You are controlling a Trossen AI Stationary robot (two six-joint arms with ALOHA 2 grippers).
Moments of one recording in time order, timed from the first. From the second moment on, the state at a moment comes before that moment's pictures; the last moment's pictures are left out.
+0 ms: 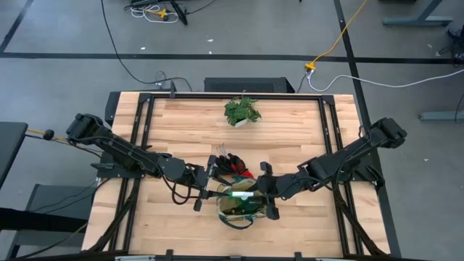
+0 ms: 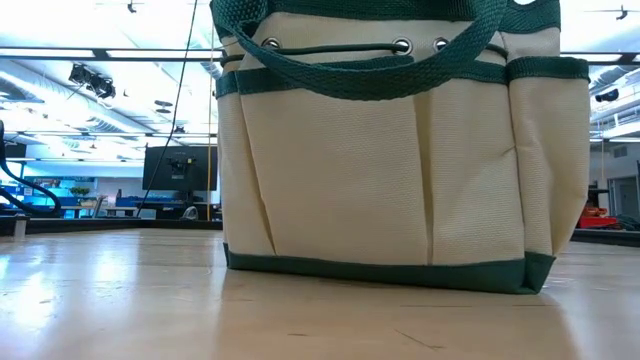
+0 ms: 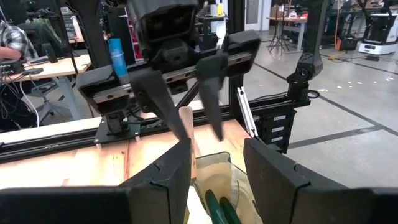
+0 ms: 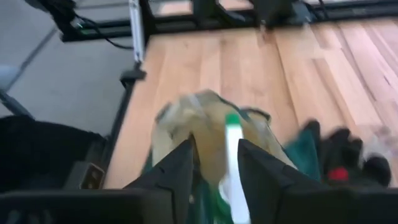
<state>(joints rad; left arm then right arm) -0.39 1.40 0.81 0.53 -0.16 0.04 0.48 1.47 1.15 -0.25 0.25 0.32</state>
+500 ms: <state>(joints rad) -0.39 1.40 0.81 0.52 -0.16 0.04 0.48 1.36 1.15 -0.58 0.33 0.50</state>
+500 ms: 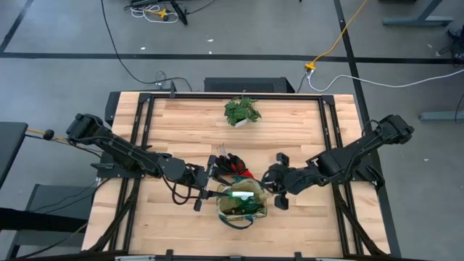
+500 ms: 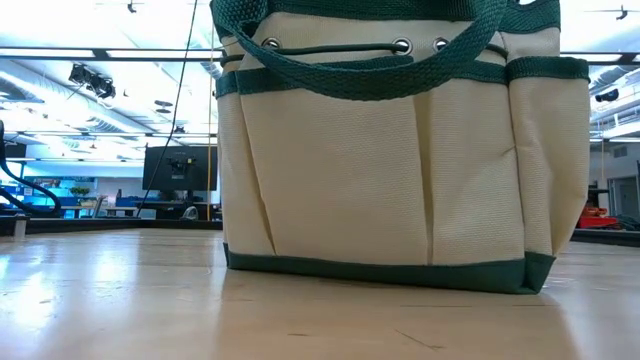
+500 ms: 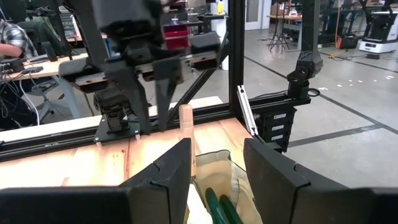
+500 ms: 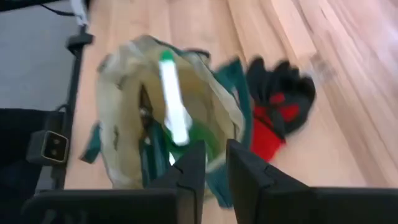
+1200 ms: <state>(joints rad) -0.39 1.40 0.81 0.52 -0.16 0.04 0.59 1.43 1.14 -0.53 0.41 0.76</state>
